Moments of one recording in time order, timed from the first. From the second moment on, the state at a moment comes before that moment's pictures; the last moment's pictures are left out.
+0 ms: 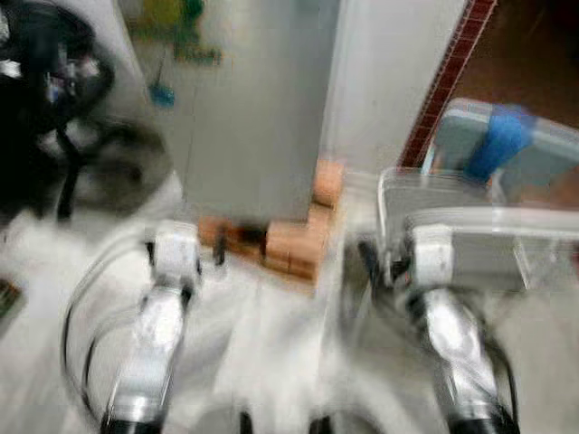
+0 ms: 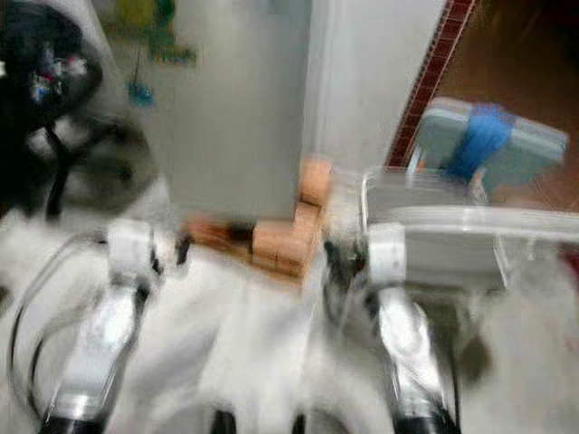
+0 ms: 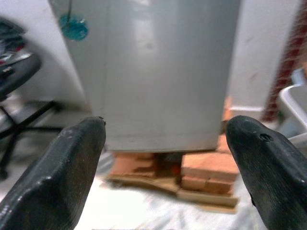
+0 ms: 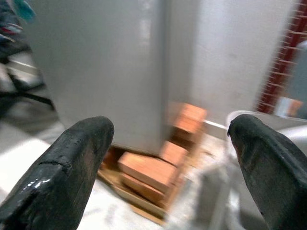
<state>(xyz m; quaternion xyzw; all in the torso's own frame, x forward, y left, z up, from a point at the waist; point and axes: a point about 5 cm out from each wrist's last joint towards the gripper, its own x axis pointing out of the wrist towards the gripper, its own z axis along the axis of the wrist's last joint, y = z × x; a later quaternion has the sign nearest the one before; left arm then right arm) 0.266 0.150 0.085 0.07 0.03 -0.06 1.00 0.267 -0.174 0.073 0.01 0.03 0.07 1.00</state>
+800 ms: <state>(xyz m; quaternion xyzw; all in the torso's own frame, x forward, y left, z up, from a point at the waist) 0.289 0.152 0.080 0.05 0.01 -0.03 1.00 0.276 -0.177 0.112 -0.03 -0.07 0.02 1.00</state>
